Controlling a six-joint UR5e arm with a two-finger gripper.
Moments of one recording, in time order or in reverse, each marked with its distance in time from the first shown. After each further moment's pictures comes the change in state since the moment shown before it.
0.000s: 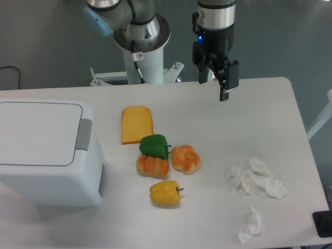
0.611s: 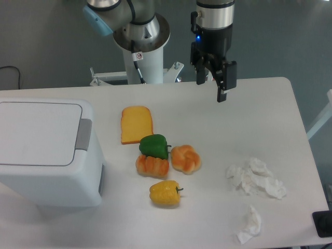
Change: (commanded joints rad) arm -0.011 0.000 0.009 -0.002 -0.055 -0.023
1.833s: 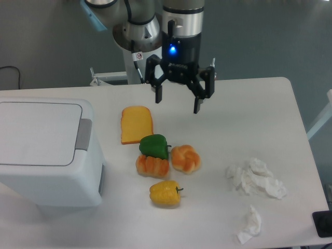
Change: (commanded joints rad) arm -0.195 -0.069 0.132 0.005 -0.006 -0.960
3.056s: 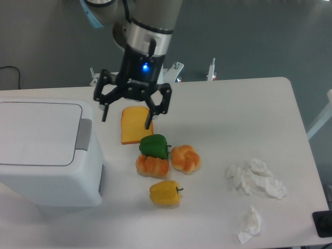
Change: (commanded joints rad) arm -0.112 -0.083 0.029 0.000 -0.281 -0.588
